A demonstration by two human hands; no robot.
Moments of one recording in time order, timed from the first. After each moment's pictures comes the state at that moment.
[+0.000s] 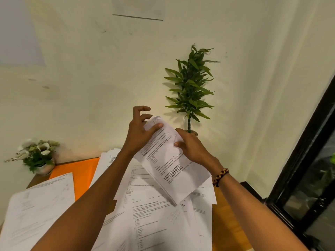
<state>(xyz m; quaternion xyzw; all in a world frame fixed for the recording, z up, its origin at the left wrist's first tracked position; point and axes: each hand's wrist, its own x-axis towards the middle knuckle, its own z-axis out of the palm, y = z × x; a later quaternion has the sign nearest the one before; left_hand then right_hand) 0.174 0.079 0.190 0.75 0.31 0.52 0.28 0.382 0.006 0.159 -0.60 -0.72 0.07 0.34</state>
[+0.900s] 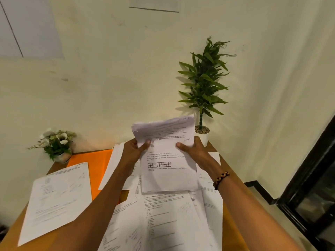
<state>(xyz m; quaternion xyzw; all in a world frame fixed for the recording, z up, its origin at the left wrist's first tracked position) 0.106 0.075 0.100 0.57 0.40 0.50 0.52 0.361 0.027 0.102 -0.56 -0.51 0.39 0.52</state>
